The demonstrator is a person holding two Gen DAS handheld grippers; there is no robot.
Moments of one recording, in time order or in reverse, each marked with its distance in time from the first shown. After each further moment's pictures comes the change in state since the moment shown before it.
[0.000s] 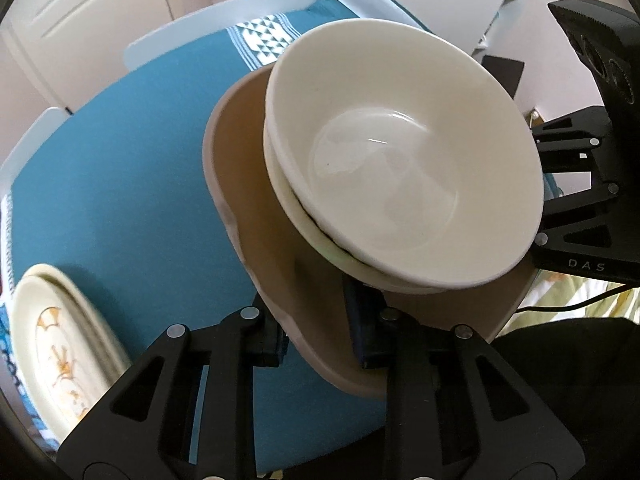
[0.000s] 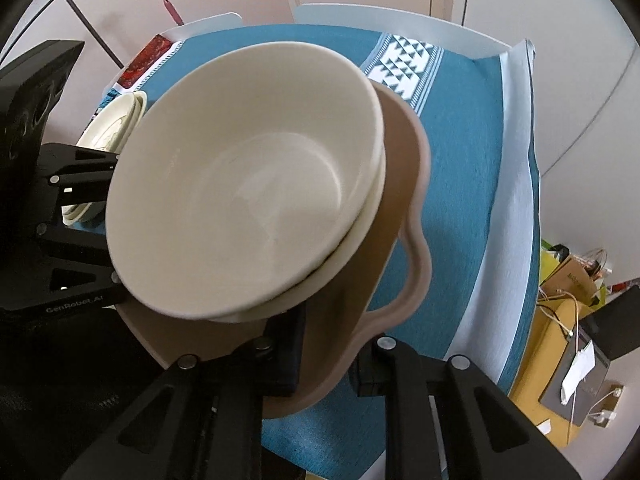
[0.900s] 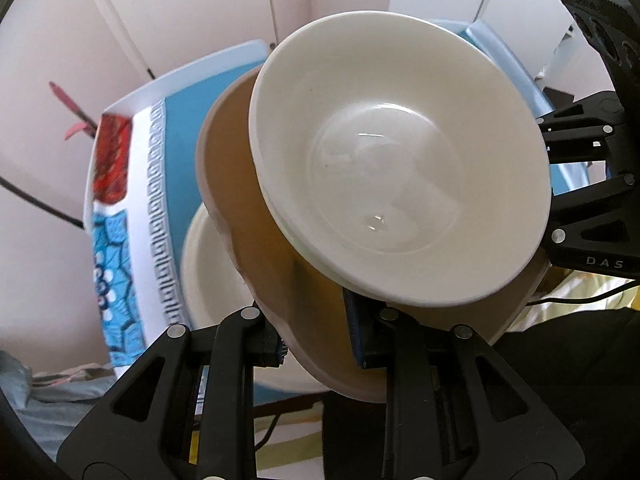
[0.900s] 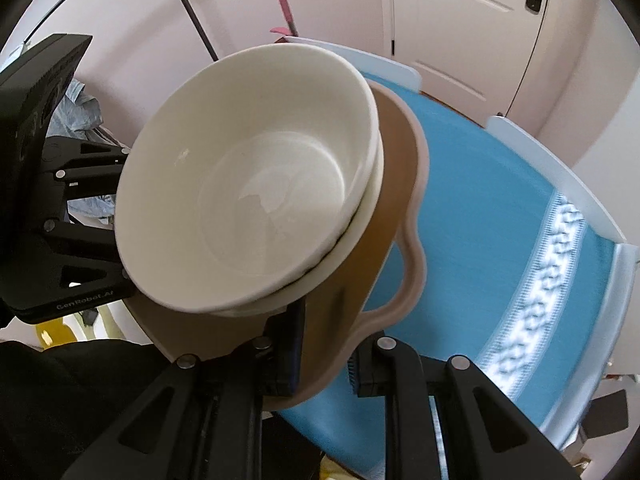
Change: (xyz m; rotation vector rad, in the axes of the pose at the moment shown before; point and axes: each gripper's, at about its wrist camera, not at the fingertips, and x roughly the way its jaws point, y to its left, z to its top) left arm -0.119 0.169 -0.102 -0.137 0.000 0.146; right arm 0.000 0.194 0.108 -0.198 -0.003 0.076
